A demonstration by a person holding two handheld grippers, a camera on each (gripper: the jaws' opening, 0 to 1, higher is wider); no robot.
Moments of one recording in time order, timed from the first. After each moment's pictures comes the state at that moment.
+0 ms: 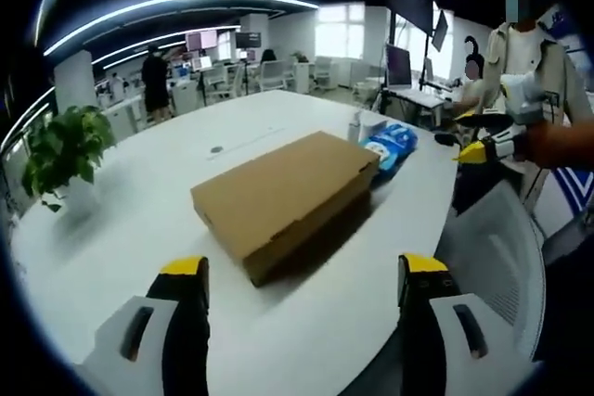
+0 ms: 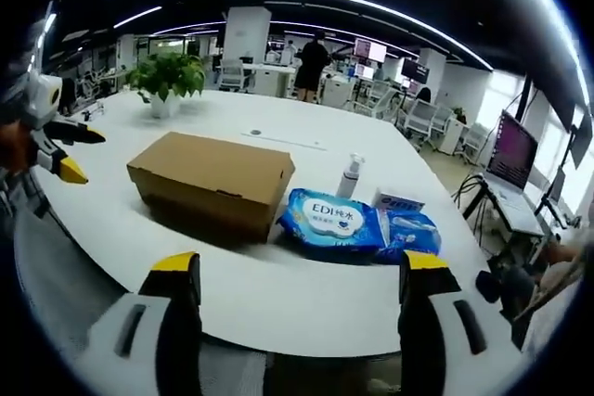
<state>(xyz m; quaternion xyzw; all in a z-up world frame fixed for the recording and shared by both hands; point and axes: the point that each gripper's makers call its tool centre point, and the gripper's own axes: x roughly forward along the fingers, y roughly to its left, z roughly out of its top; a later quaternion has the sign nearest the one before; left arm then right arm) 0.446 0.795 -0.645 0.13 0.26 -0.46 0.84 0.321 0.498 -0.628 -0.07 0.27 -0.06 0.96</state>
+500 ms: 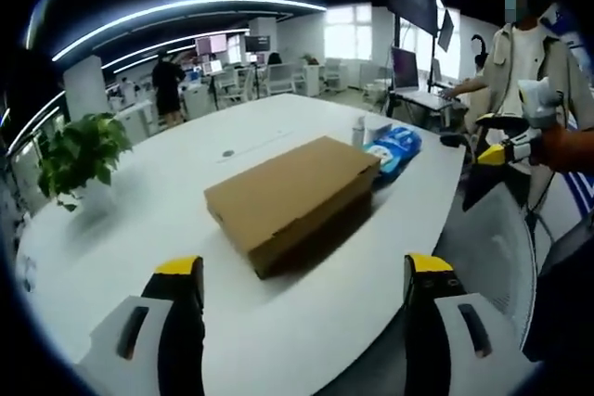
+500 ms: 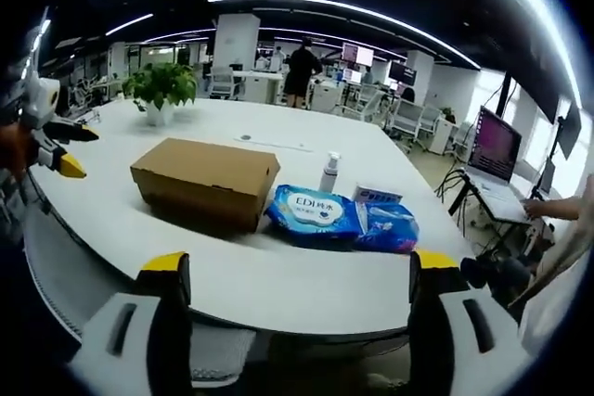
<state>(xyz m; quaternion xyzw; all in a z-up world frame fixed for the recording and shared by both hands) 0.424 0.802 -0.627 0.13 0.26 -0.42 0.86 0.278 0.474 -0.616 -0.05 0.26 -0.07 0.96</state>
